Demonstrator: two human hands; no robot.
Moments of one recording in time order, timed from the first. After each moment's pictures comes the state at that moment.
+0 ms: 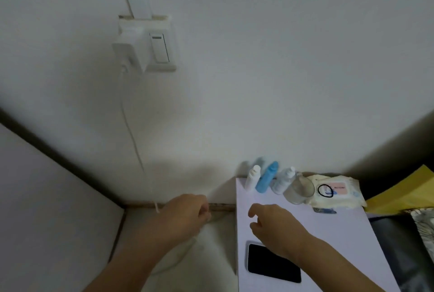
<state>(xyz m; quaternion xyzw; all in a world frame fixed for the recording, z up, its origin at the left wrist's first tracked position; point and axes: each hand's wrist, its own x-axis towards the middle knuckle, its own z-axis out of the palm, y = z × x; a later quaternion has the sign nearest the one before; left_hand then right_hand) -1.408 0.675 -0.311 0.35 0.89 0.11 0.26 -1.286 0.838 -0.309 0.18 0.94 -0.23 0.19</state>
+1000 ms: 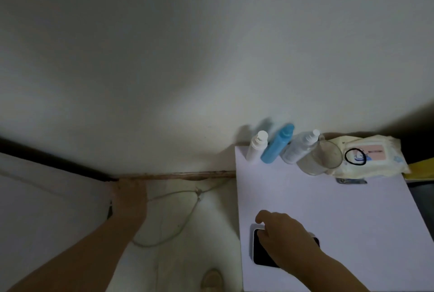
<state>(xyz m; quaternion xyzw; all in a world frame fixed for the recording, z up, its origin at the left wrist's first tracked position) -1.490 0.650 -0.511 0.21 0.92 -0.29 0.15 -1.284 0.865 -0.469 0.23 0.90 -0.26 0.27</state>
